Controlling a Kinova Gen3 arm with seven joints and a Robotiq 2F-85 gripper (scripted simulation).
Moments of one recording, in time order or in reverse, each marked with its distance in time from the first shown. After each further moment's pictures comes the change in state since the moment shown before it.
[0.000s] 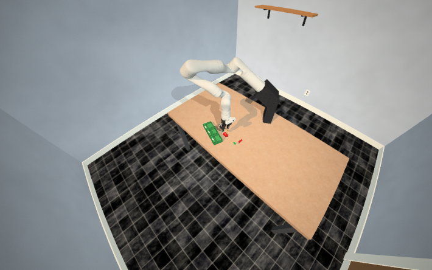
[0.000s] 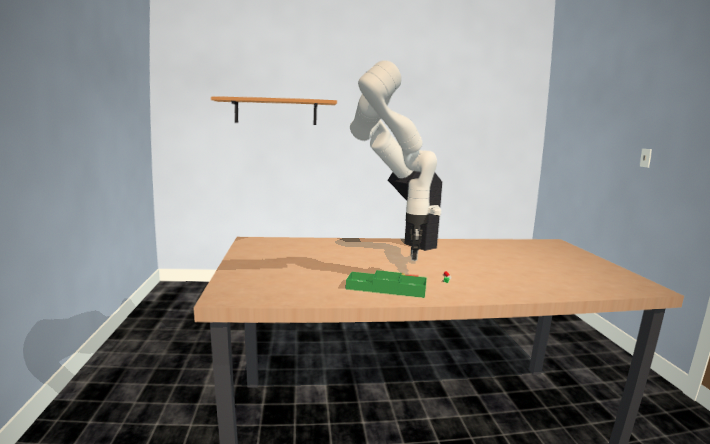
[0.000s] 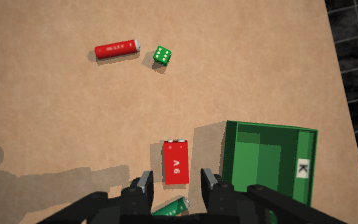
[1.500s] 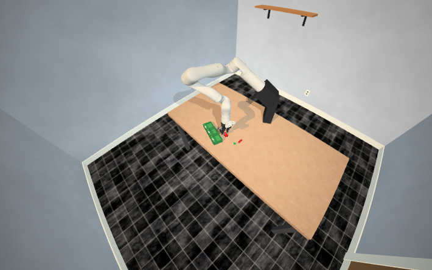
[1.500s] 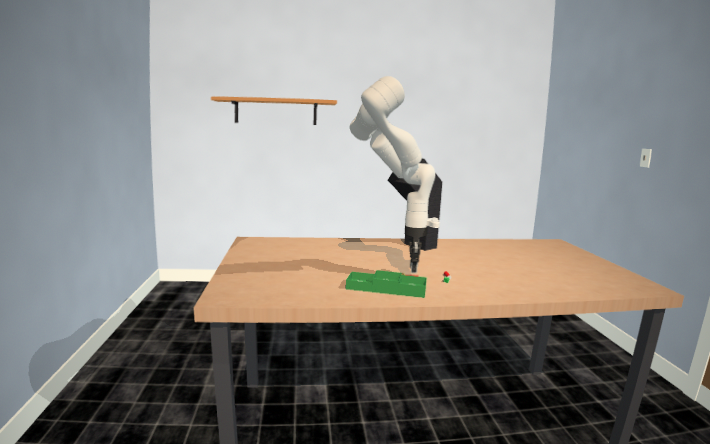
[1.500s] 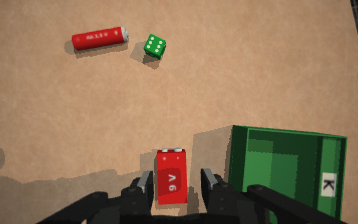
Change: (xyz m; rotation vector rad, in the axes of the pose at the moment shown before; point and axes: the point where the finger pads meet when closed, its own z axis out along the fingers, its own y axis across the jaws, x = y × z) arm 0.002 0.004 0.043 -0.018 0.015 0.000
